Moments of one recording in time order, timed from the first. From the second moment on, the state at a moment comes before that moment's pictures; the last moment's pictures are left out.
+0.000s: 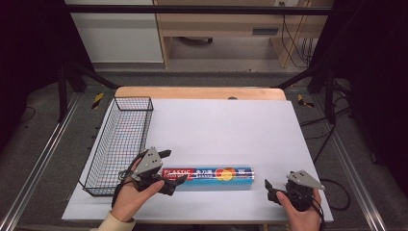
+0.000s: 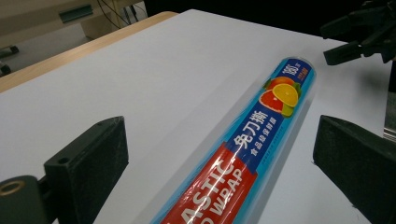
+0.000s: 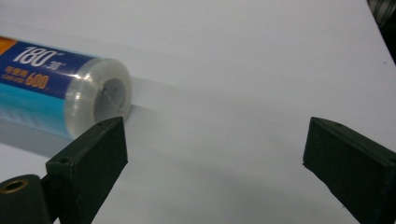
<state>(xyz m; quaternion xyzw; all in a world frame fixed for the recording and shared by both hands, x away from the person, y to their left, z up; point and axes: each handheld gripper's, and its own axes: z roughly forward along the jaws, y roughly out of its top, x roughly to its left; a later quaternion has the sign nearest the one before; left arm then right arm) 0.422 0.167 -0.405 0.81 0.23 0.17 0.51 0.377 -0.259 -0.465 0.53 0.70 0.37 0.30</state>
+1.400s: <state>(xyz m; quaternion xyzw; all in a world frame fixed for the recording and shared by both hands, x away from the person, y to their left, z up) 0.460 0.090 -0.409 0.94 0.09 0.09 0.32 0.373 -0.262 -0.467 0.53 0.70 0.37 0.29</state>
